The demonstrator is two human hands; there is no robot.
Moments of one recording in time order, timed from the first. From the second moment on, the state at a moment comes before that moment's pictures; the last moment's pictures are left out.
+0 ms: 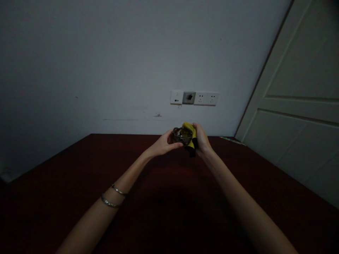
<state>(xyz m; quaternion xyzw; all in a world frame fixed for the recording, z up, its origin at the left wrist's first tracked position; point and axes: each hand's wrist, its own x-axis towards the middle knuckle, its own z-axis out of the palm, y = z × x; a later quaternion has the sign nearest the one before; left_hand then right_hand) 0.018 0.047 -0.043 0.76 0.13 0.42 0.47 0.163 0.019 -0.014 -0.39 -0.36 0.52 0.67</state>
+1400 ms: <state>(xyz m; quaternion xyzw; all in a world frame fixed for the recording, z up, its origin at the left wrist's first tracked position) 0.018 0.041 -0.038 0.74 0.22 0.52 0.35 0.143 0.013 -0.013 -0.32 -0.34 0.50 0.73</state>
